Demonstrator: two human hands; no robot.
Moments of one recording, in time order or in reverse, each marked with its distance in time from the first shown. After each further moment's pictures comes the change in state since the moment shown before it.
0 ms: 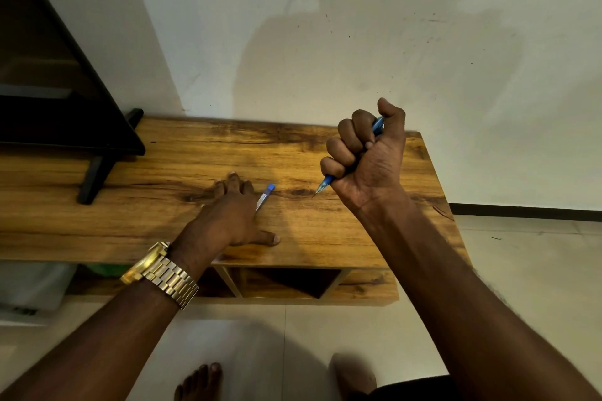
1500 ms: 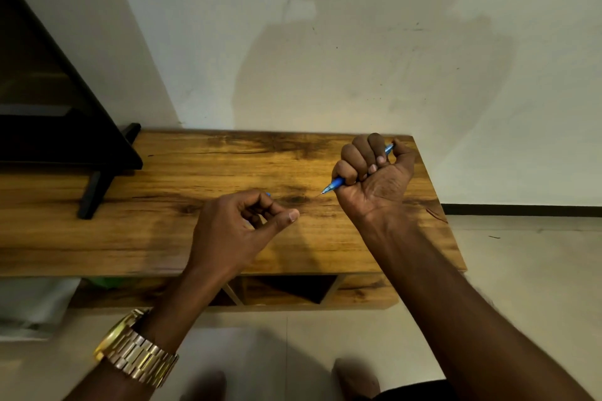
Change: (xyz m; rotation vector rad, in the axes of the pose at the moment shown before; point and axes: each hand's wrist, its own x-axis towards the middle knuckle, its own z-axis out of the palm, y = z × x) left_hand -0.086 0.030 -0.016 -0.802 0.640 0.353; right_hand 0.004 -0.005 -0.035 0.422 0.013 -0.080
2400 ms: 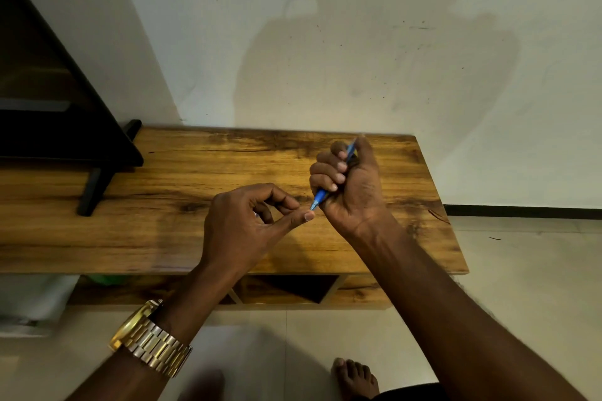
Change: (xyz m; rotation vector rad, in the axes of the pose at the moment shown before) left_hand 0.006 -0.005 0.015 -0.003 0.059 0.102; right_hand -0.001 0.025 -0.005 -0.204 0.092 0.217
